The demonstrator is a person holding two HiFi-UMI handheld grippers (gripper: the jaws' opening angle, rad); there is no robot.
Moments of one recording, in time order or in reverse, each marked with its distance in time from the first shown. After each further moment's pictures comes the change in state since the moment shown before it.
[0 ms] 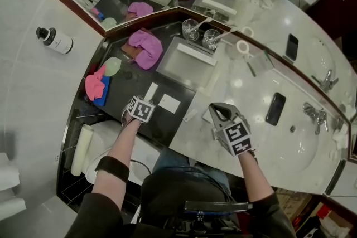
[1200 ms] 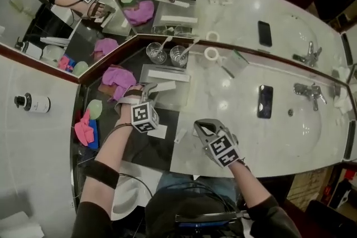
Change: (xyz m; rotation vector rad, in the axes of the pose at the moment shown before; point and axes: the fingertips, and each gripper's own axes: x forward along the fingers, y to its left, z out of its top) left arm -0.033 -0.065 0.230 1.246 -0.353 0.199; right arm 0.011 -0.014 -0.026 0.125 -0.008 -0.083
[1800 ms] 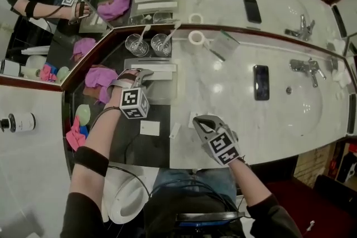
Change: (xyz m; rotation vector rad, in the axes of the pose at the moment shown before) left arm 0.052 -0.006 0.027 0.197 -0.164 -0.148; right arm 0.000 -0.007 -0.046 0.124 0.025 -0.081
